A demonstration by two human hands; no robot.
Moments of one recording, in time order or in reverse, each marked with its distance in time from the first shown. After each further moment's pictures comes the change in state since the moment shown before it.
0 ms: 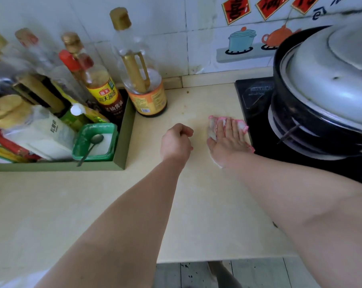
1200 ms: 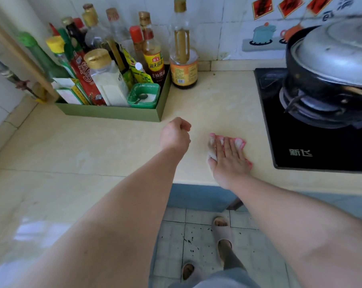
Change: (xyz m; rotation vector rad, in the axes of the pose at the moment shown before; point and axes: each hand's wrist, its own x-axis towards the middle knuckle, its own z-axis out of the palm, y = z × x) left_hand -0.143 -0.053 -0.083 0.044 0.101 0.020; right_hand -0.182 -0.026 0.079 -0.228 0.024 -0.208
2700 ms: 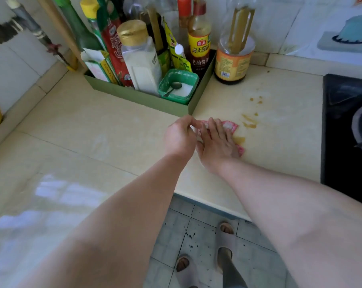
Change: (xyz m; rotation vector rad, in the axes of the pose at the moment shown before) left_hand 0.048 -0.039 -0.019 0.006 0.234 -0.026; right_hand 0.104 -0.083 -0.023 0.006 0.026 -0.321
